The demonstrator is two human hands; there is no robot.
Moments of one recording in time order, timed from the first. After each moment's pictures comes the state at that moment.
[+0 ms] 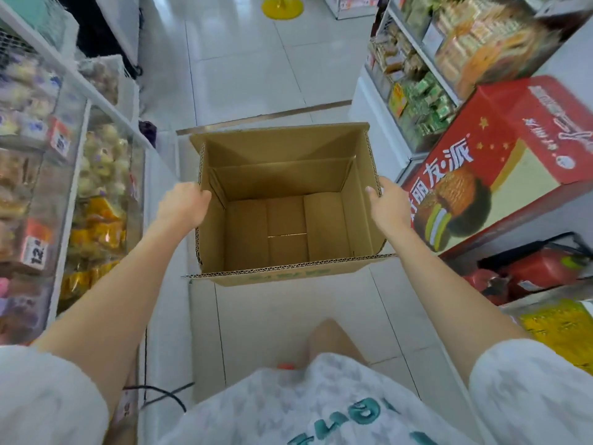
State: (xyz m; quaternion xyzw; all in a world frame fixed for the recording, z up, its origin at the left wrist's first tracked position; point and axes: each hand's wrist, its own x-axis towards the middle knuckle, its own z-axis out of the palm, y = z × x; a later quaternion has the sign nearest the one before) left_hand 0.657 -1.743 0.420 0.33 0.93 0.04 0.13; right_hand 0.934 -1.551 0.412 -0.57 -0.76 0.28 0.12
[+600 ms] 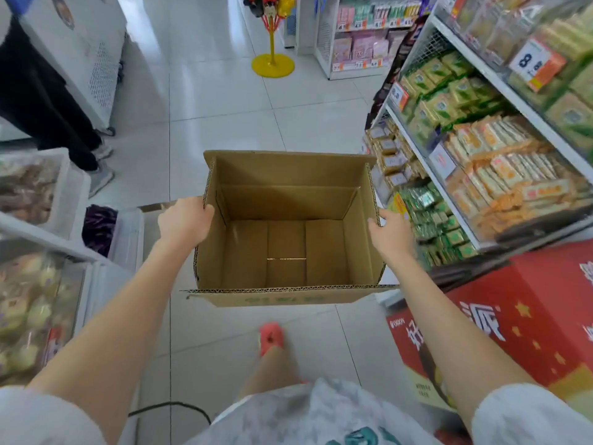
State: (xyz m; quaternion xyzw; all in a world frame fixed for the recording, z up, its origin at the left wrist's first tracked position) left_hand 0.419 -1.322 0.418 0.32 0.94 0.06 0.08; right_hand 0.708 -1.142 0.421 -0.59 -0.73 0.31 0.12
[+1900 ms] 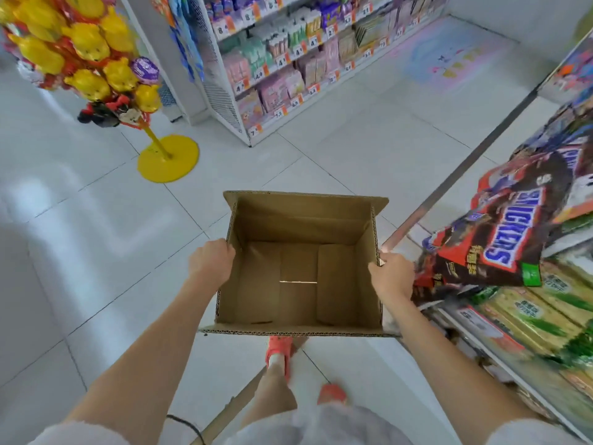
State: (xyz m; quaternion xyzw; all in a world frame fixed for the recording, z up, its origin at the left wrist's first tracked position) left_hand -0.042 -0.411 0.344 0.54 0.82 -0.08 0.16; right_hand 0.264 -0.407 0.349 -0.80 -0.51 0.28 0.14
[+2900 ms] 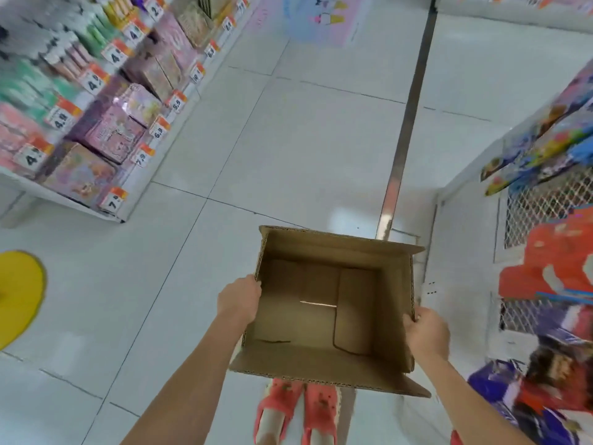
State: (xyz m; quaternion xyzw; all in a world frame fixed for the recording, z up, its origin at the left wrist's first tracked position) left_hand 0.115 0.052 0.024 0.72 0.63 -0.21 0.20; right_hand 0.382 -0.117 0.013 -0.93 -0.21 0.27 0.09
